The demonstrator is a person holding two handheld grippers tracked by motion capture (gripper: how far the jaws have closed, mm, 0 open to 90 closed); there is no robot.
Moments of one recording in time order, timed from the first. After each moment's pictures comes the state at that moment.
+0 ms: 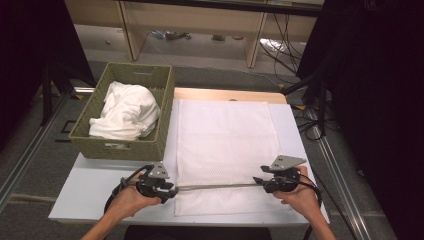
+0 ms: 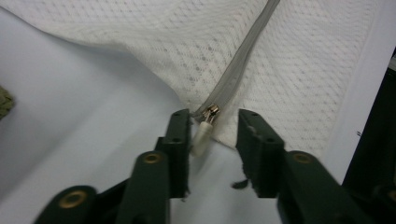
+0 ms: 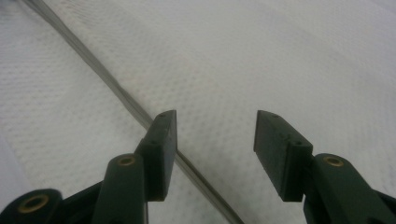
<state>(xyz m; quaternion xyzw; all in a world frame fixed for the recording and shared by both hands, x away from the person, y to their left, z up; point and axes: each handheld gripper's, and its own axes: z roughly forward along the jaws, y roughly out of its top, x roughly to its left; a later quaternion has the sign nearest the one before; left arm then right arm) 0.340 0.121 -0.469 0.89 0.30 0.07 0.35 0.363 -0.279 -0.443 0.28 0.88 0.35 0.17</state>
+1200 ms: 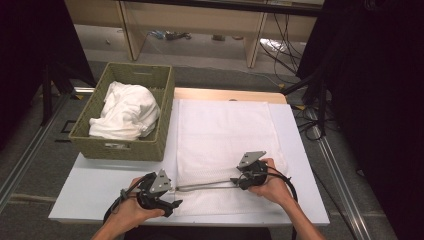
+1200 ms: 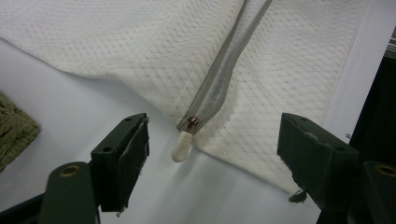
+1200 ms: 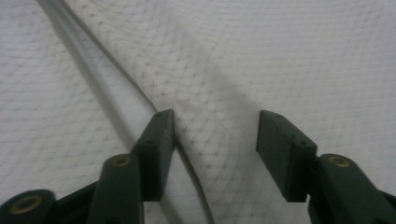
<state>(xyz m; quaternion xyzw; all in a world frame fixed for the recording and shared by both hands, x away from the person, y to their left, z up) 0.314 0.113 -0.462 0.89 0.26 0.14 0.35 0.399 -0.215 -0.474 0.25 0.92 0.28 0.13</state>
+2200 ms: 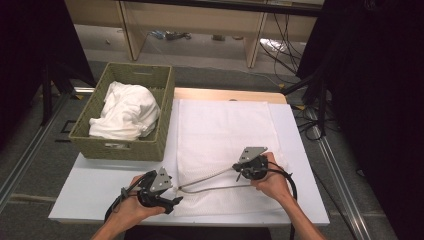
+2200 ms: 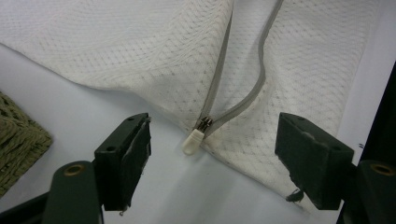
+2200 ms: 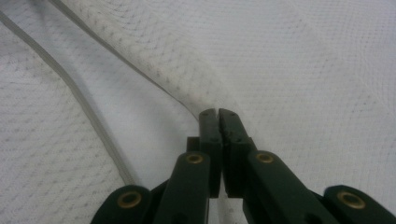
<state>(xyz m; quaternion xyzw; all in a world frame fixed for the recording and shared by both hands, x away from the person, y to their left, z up) 0.318 0.112 -0.461 0.88 0.26 0.16 0.36 0.401 -0.212 -0.452 0.21 0.92 0.30 0.17</state>
